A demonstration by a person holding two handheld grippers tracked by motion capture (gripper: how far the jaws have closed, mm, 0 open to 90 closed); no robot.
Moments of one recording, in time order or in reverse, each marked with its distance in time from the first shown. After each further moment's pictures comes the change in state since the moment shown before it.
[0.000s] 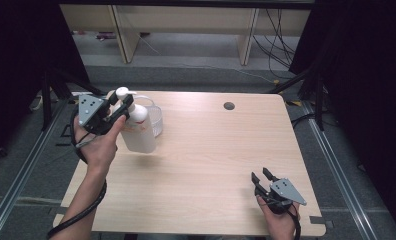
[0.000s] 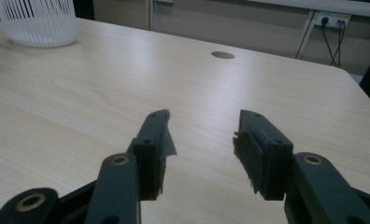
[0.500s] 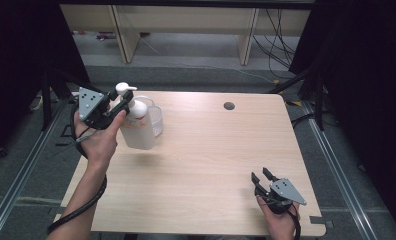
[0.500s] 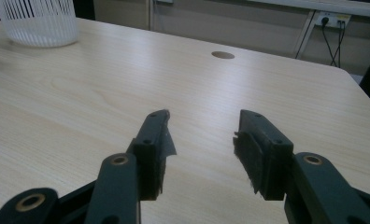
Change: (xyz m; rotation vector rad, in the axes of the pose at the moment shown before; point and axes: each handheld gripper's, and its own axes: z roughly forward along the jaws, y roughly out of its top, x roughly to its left) left arm 0.001 0.008 0.008 -0.001 0.004 0.006; right arm -0.002 0.000 0.001 -0.015 -0.008 -0.028
